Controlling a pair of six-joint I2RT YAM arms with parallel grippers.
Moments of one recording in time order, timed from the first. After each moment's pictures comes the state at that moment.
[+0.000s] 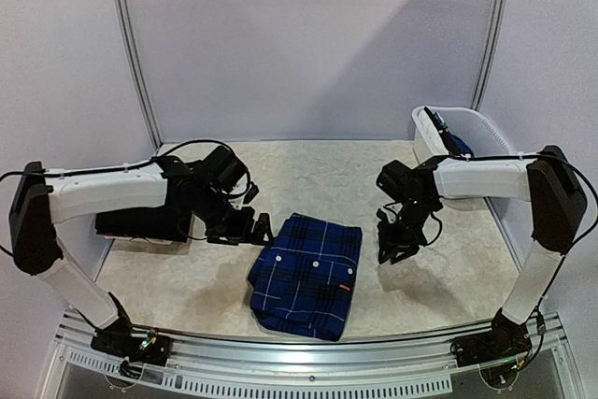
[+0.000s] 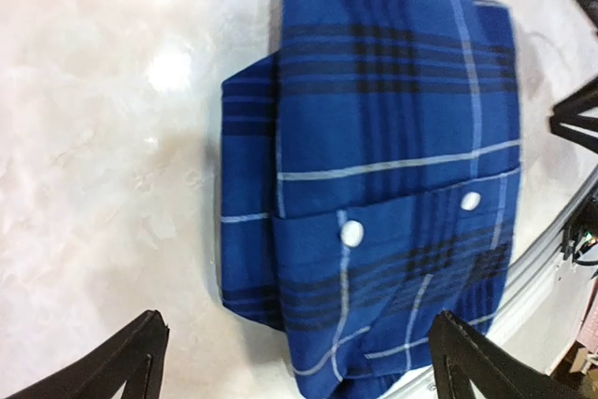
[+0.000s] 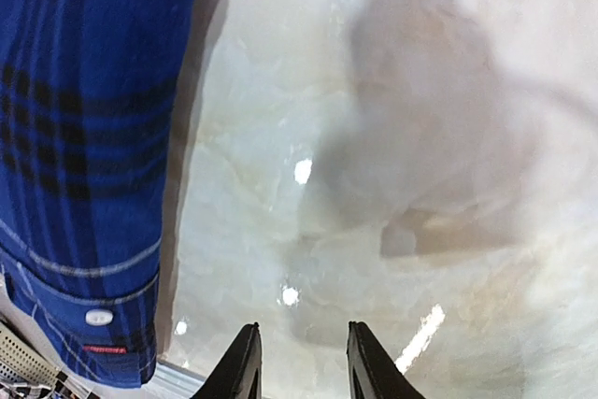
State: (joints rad) left arm -0.78 1.54 1.10 -0.68 0.18 -0.58; right arm 0.65 1.78 1.18 -0.91 -0.24 0.53
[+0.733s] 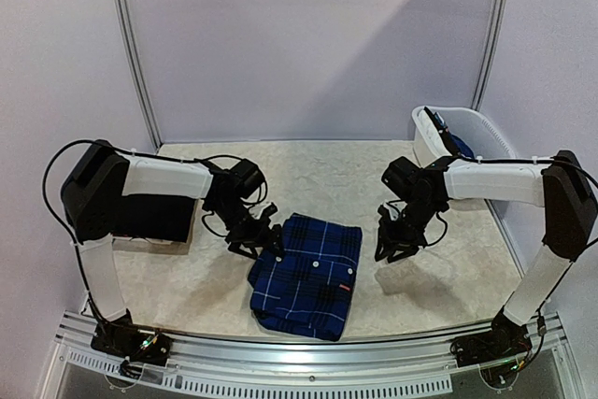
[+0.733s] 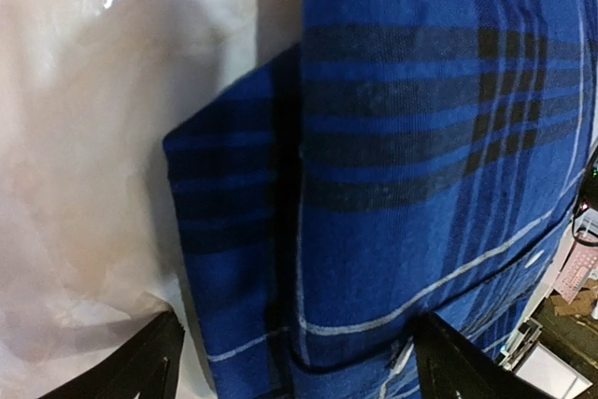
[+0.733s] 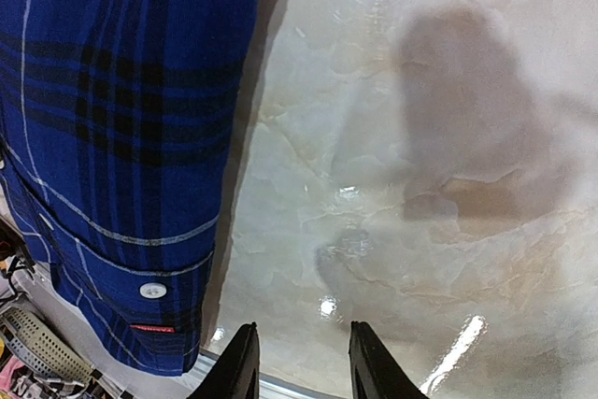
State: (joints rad) left arm -0.66 1.93 1.24 -0.67 0.45 -0.43; right arm 0.65 1.69 1.12 -0.85 -0.32 0.61
